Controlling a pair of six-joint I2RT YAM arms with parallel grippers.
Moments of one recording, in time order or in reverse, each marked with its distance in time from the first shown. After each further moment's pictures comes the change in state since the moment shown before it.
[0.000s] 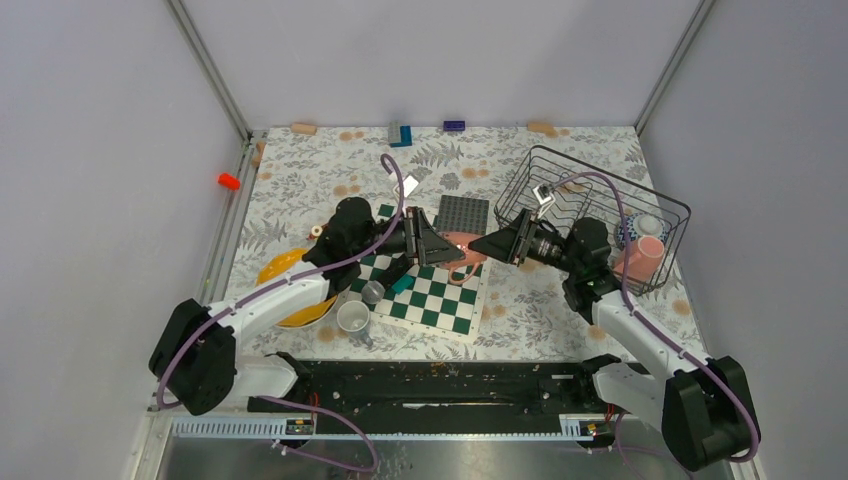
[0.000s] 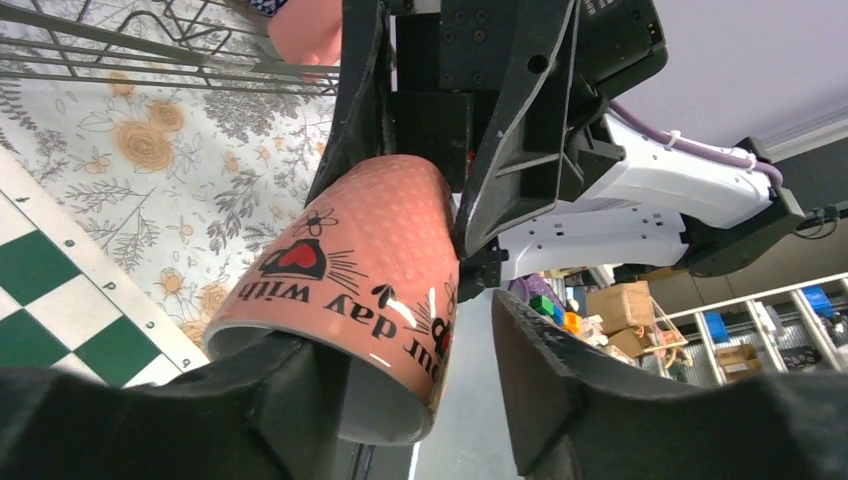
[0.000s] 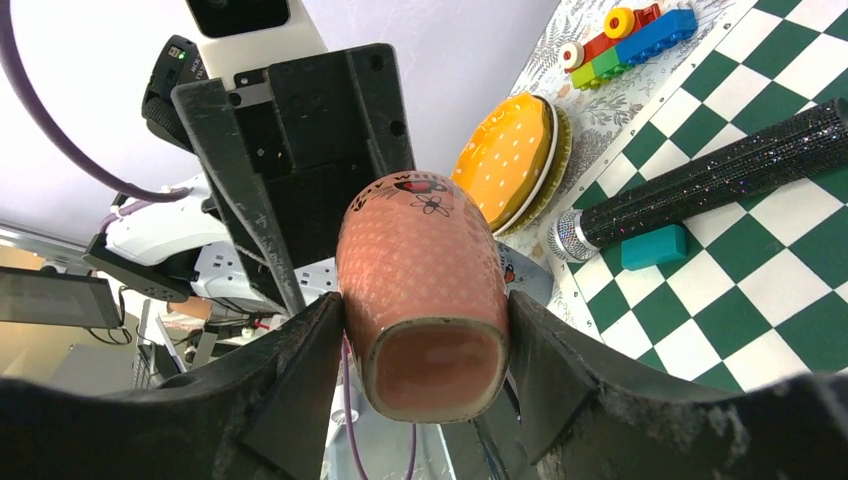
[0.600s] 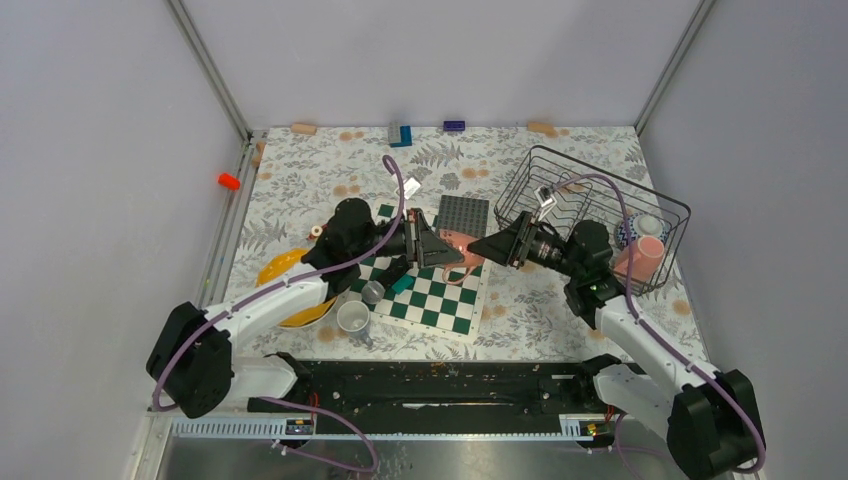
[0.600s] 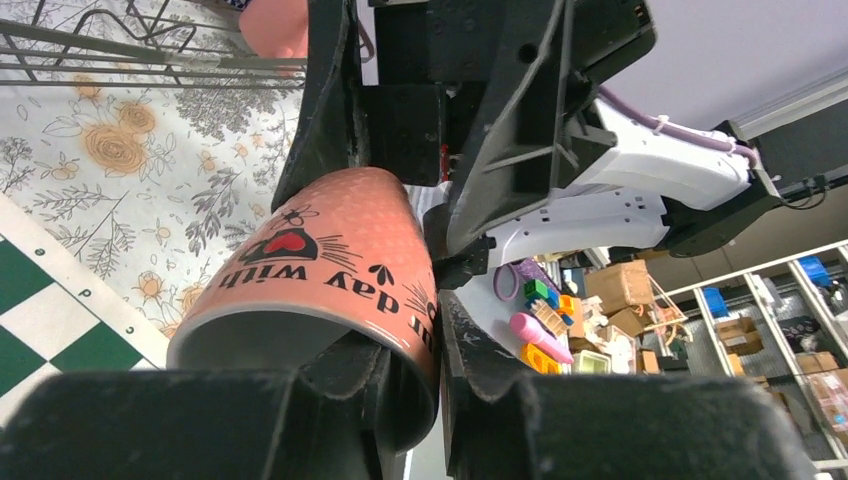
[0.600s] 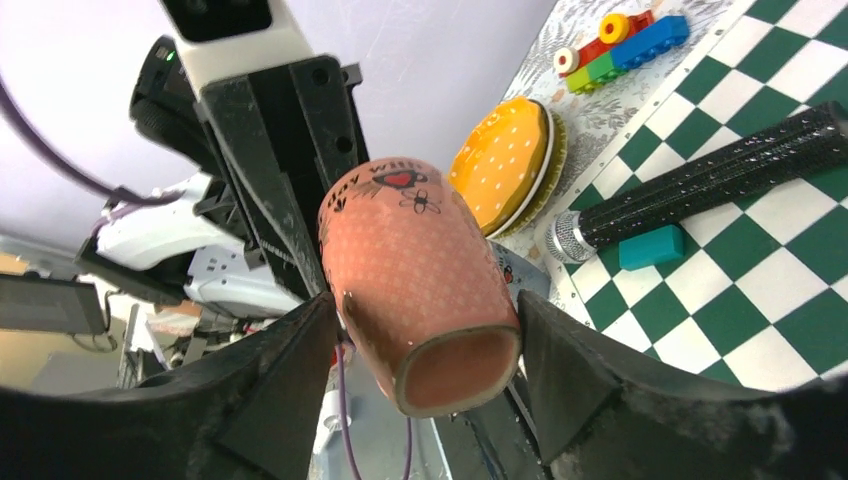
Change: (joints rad) left arm -0.009 -0.002 0.002 0.042 0.042 -0.014; right arm 0.021 -0.031 0.005 -0.021 0.027 -0.004
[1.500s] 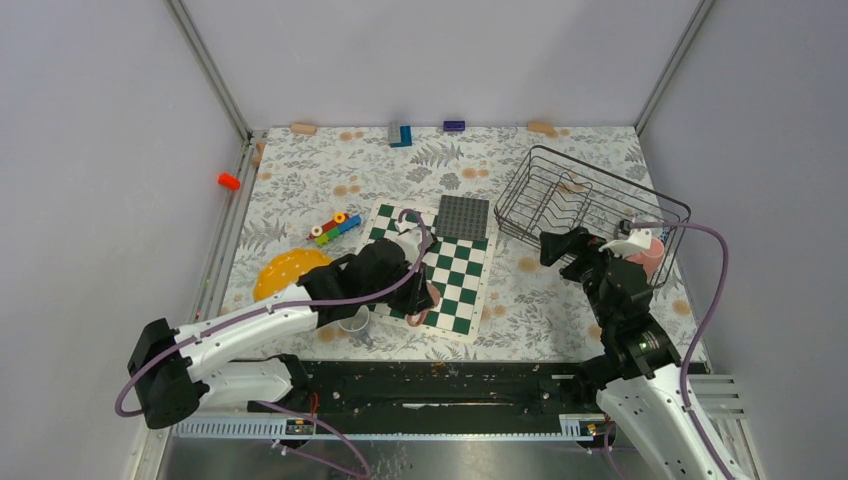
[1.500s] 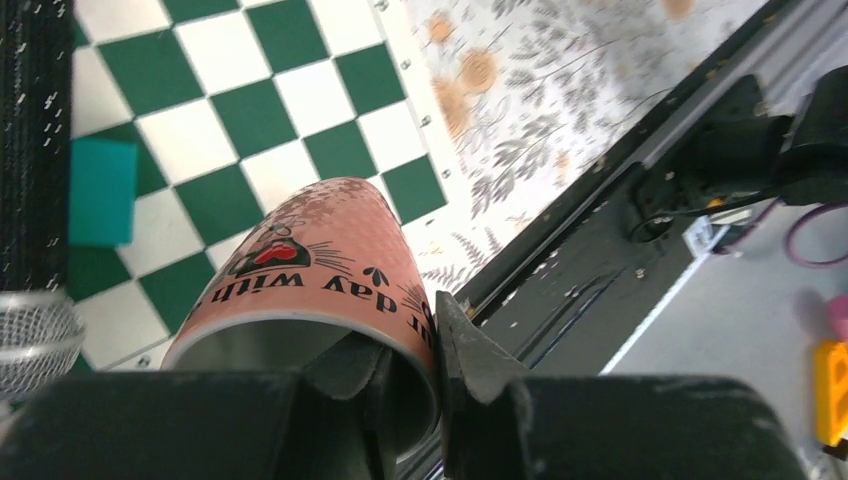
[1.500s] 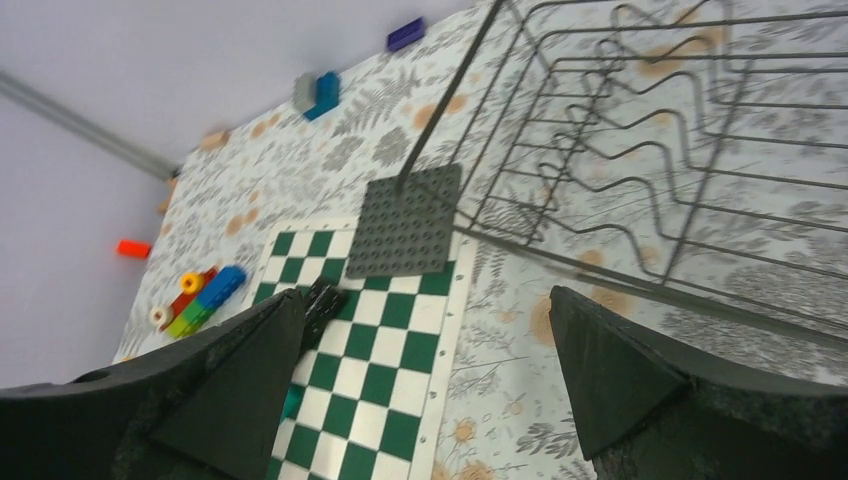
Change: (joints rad) left arm -0.269 -0.146 0.036 -0.828 -0.643 0.347; right arm 0.008 -0.555 0.028 -0.802 0.988 -0.458
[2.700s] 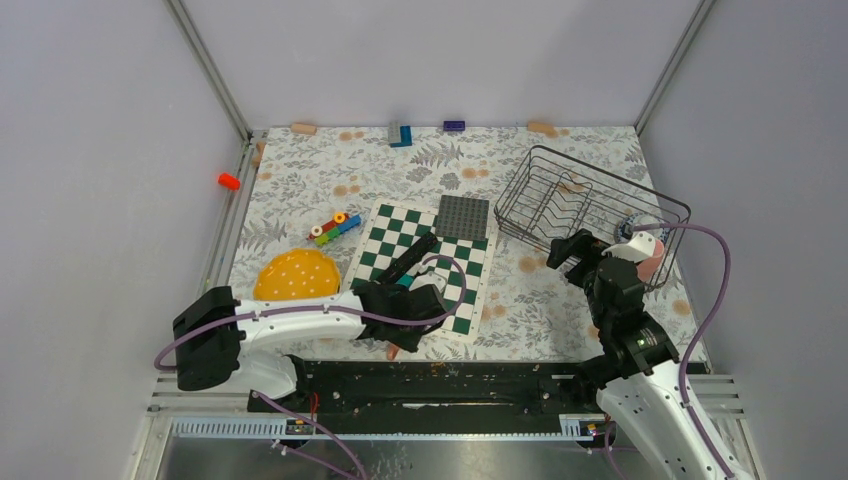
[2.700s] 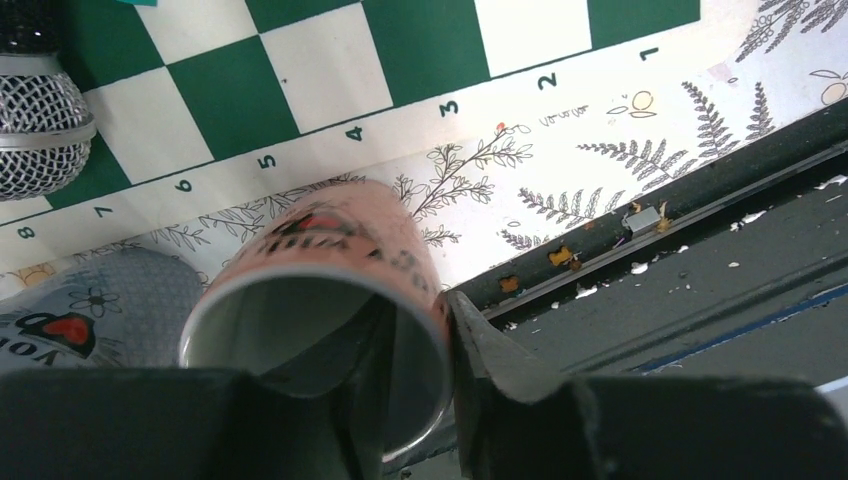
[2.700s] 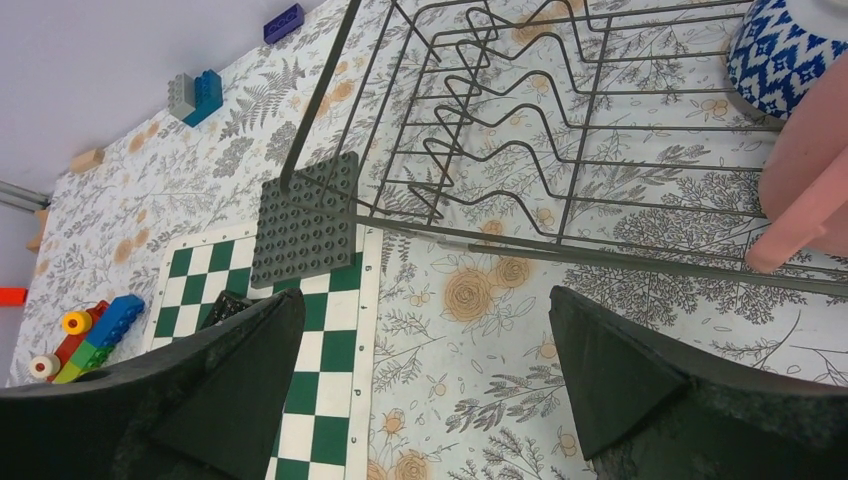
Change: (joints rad) left arm -0.274 0.251 0.049 -0.368 -0.348 -0.139; right arm 0.000 0.010 0.000 -0.132 0.195 0.024
